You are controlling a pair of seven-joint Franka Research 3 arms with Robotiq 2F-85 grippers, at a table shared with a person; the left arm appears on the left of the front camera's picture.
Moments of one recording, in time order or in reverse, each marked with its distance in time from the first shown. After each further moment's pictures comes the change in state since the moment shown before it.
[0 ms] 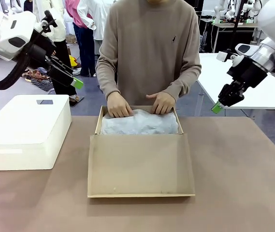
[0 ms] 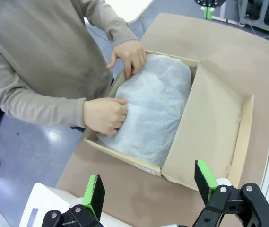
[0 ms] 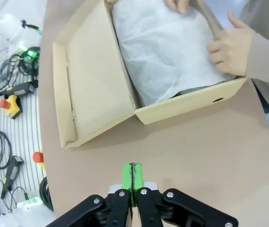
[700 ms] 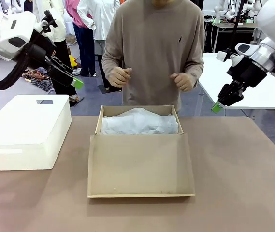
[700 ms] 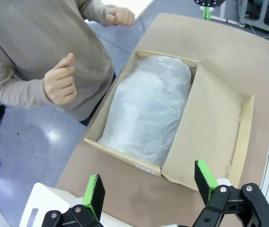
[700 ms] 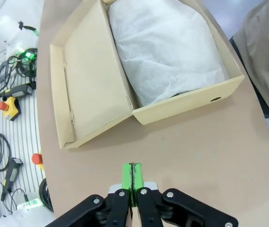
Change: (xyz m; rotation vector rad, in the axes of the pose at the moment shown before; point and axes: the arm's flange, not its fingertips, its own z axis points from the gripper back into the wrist) left arm 0.000 0.000 0.000 0.000 0.000 0.000; right arm 0.002 0.000 0.000 -0.009 0.001 -0.015
